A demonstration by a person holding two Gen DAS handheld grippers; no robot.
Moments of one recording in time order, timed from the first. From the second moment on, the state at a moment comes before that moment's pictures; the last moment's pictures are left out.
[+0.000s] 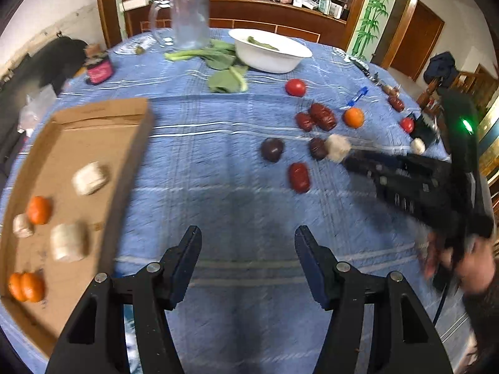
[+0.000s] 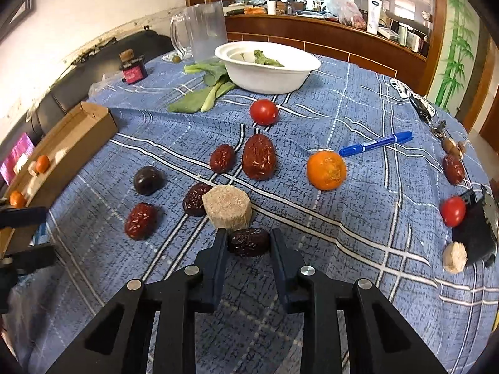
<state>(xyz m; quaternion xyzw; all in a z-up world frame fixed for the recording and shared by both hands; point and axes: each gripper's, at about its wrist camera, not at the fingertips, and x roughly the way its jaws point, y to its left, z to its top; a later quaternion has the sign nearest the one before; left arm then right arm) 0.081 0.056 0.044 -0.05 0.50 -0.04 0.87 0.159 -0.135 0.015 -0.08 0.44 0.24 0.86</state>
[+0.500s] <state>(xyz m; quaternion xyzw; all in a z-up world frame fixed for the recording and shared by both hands) 0.133 0.022 0.013 -0.07 0.49 -0.07 0.86 0.116 -0.149 0.018 -0.07 0.44 0.24 0.86</state>
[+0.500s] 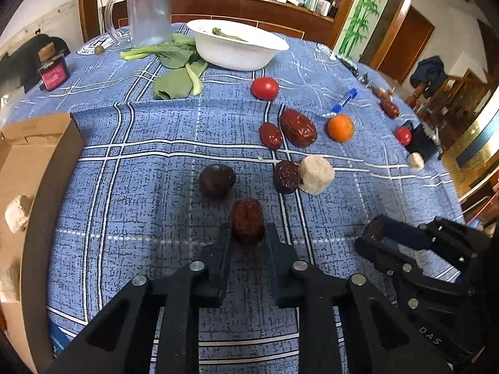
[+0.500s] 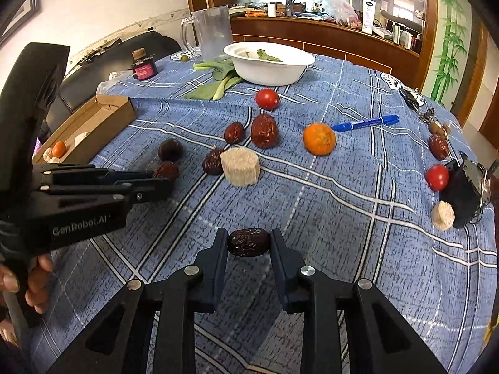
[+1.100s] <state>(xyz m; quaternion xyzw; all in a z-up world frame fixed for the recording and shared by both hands) 0.043 0.065 0.044 -0.08 0.48 -0.11 0.87 0.066 -0.148 0.030 -0.04 0.44 0.19 0.87</state>
